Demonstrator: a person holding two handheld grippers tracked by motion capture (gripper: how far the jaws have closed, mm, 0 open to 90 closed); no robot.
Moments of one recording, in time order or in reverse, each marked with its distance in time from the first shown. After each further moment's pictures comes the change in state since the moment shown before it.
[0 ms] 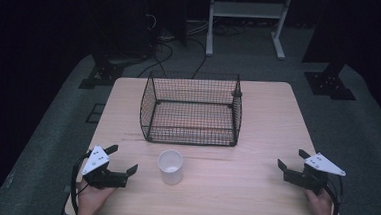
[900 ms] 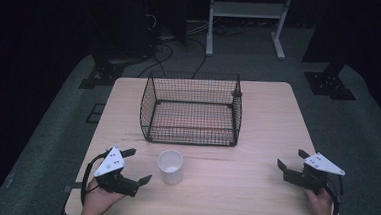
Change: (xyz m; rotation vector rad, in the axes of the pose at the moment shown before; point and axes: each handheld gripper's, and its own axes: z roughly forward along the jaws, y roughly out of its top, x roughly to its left) left arm -0.033 0.027 0.010 0.058 -0.200 0.114; right arm 0.000 0.000 0.001 0.009 0.004 -0.001
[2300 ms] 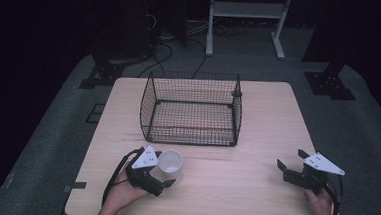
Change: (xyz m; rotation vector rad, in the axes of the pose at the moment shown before) left arm -0.018 0.018 0.068 0.154 -0.140 0.066; right arm 0.000 0.000 0.000 0.001 0.004 -0.004
